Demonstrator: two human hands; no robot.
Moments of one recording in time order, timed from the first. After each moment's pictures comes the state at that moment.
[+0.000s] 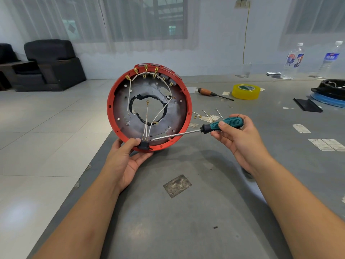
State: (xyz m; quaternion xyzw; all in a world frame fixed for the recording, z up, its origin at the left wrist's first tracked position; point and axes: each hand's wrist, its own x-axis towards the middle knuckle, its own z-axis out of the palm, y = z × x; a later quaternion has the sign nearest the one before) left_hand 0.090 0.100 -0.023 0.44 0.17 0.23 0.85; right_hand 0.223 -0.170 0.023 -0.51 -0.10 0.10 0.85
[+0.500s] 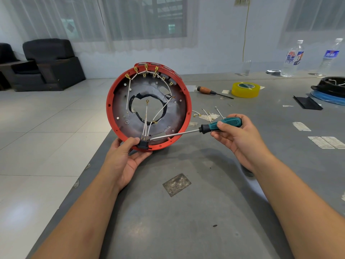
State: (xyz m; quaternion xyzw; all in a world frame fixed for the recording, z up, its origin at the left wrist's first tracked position) left_hand 0.090 0.100 -0.024 0.44 0.18 0.23 0.85; right_hand 0.222 -0.173 0.027 -0.54 -0.08 0.12 0.83
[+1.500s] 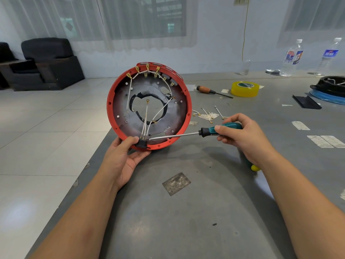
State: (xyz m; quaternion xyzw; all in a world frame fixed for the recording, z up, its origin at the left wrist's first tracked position) left_hand 0.089 0.100 -0.021 0.45 0.20 0.23 0.84; right_hand 0.232 -0.190 0.026 -0.72 -0.14 0.07 0.68
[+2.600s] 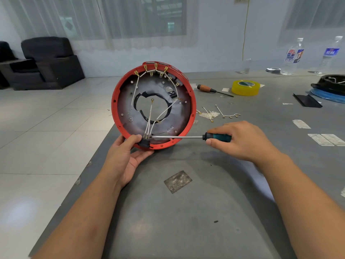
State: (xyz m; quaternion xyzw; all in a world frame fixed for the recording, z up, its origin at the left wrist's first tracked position) left_hand 0.090 0.099 -0.025 0.47 0.18 0.23 0.83; right_hand 0.237 -0.196 0.019 -0.88 -0.40 -0.15 0.19
